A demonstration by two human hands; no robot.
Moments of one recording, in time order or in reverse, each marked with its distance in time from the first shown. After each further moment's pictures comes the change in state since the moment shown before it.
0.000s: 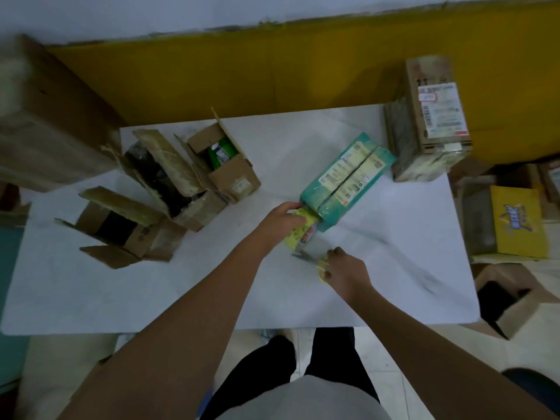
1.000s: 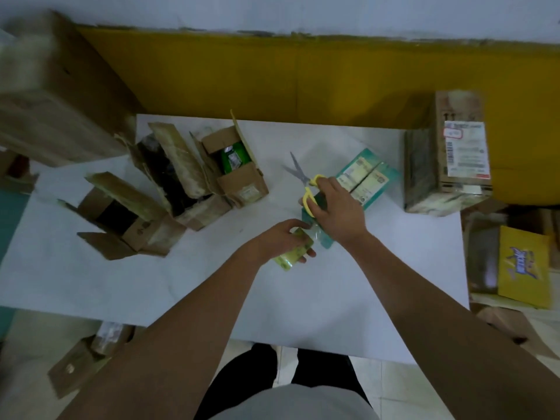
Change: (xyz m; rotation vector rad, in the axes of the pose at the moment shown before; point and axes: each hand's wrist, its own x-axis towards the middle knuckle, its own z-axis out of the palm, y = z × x) left_hand -0.003 0.011 -0.004 -0.179 -0.194 -0.089; right_hand 0.097 -0.032 -0.134 0.347 0.332 -0.237
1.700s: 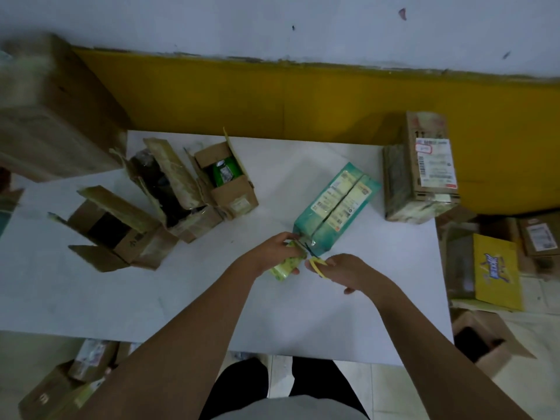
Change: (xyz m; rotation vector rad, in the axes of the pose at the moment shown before) left_hand -0.007 -0.006 0.005 0.026 0.033 0.018; right_hand -0.081 0.003 -0.026 0.057 -0.621 0.606
